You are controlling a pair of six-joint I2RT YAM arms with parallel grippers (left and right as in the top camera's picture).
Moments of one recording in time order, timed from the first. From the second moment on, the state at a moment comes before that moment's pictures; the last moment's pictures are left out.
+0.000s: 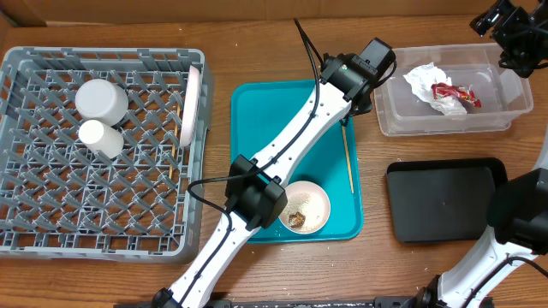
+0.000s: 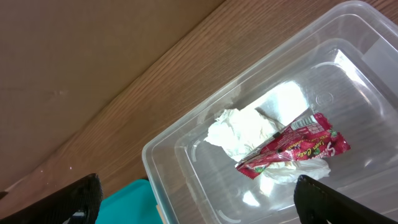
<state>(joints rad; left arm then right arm) -0.73 2.68 2.77 -1.35 -0.18 -0.94 -0.35 2.04 2.15 -1.07 -0.35 0.38</state>
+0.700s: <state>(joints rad) -0.73 2.78 2.77 -1.33 -0.19 -0.94 -0.35 2.04 2.15 -1.07 -0.35 0.38</state>
